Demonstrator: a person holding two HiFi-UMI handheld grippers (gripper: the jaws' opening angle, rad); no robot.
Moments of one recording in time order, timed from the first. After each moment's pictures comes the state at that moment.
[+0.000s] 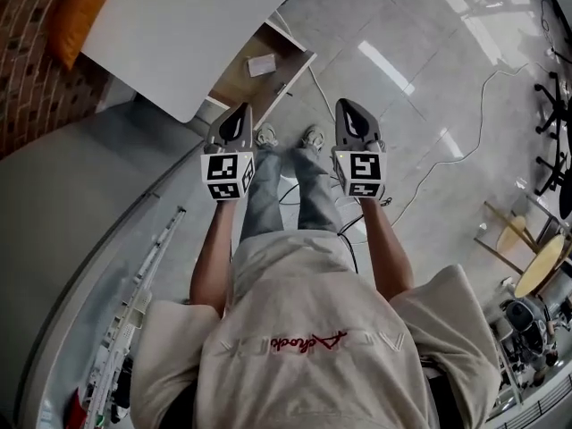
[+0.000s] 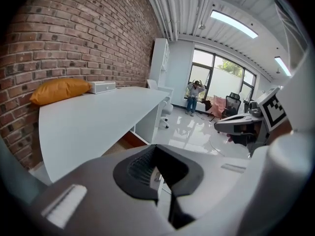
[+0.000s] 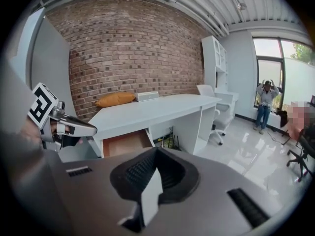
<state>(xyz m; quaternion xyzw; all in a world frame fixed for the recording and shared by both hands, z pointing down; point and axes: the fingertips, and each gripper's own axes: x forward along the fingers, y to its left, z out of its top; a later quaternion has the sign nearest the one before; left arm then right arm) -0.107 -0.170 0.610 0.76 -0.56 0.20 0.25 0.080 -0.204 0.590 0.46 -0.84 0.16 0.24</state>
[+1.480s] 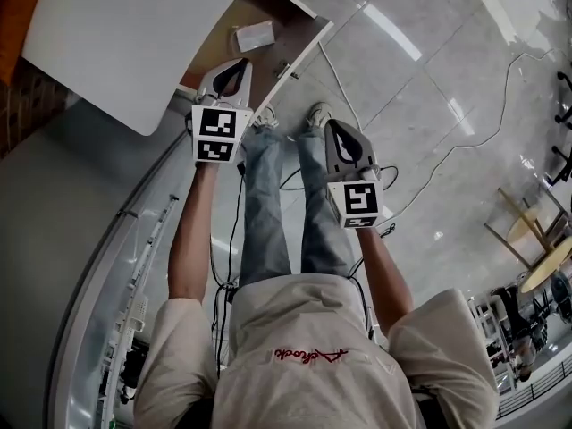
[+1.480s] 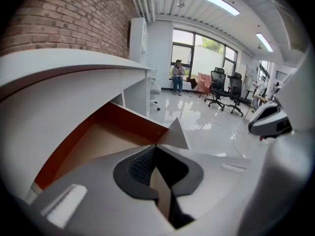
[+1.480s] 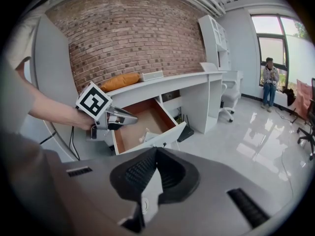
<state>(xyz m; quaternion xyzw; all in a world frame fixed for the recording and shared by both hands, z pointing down) -0.108 -0.227 0.753 0.81 -0.46 0.31 0.21 0.048 -0.133 0.708 0.42 -0.84 0.24 0.26</state>
